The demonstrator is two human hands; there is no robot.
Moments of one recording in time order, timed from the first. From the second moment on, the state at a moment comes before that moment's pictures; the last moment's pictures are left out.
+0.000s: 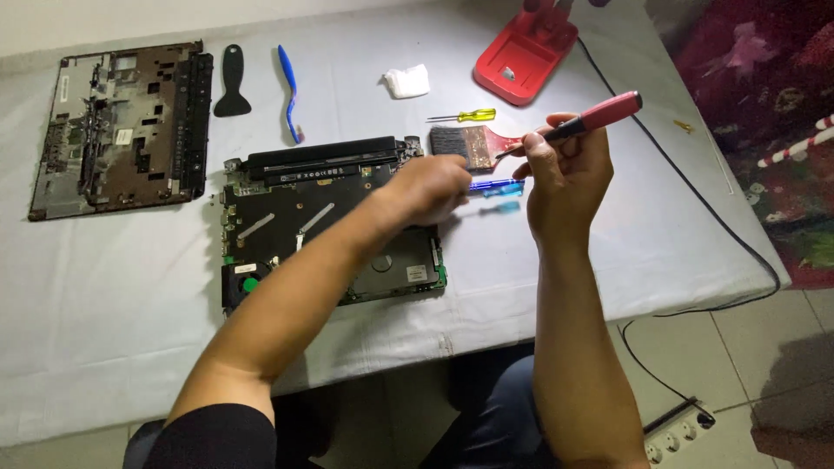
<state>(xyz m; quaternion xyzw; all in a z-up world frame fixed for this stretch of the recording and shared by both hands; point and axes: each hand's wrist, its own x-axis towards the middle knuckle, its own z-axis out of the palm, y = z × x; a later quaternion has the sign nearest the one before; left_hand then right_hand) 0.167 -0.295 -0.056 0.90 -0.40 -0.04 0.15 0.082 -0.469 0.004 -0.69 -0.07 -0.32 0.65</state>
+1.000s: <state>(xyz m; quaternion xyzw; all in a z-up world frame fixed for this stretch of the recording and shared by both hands) 0.033 -0.061 -0.021 0.88 -0.18 0.17 0.41 0.047 -0.323 -0.028 -0.68 -0.15 0.00 0.72</state>
